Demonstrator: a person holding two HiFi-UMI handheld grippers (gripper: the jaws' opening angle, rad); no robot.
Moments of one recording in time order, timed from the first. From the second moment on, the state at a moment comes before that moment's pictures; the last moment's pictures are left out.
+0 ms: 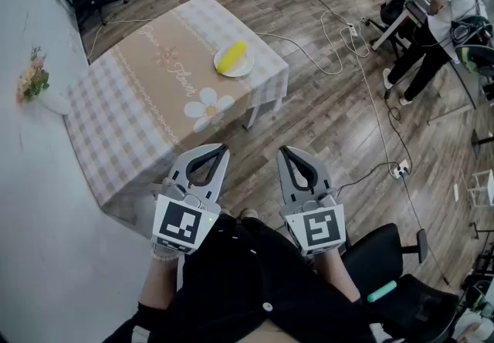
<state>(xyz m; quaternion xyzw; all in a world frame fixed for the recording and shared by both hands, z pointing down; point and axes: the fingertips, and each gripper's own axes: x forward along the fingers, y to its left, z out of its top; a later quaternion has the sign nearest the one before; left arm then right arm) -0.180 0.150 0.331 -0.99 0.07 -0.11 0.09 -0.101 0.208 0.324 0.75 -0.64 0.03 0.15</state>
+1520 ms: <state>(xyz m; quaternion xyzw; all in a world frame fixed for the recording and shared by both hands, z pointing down) -0.149 0.199 0.328 -0.99 0.12 -0.10 0.06 -0.073 0.251 0.328 0.73 -0.68 0.03 0.12</state>
